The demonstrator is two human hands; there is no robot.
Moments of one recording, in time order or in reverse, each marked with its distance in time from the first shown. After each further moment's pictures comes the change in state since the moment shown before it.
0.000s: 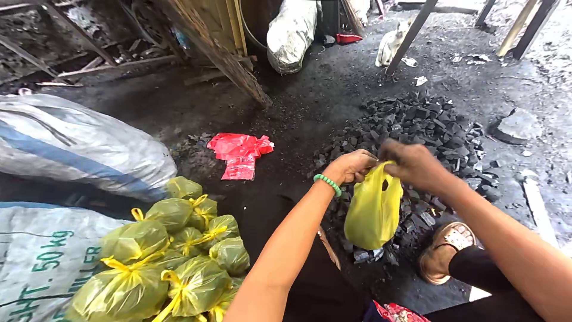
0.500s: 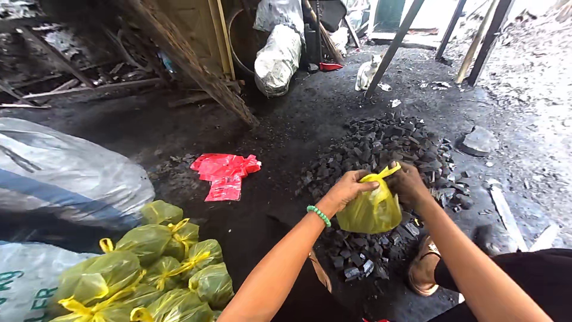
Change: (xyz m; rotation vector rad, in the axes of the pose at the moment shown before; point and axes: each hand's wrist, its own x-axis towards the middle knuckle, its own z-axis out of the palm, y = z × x) left_hand -0.011 -0.021 0.028 0.022 0.019 0.367; right_hand -0.026 0.031 0.026 0.736 0.409 0.608
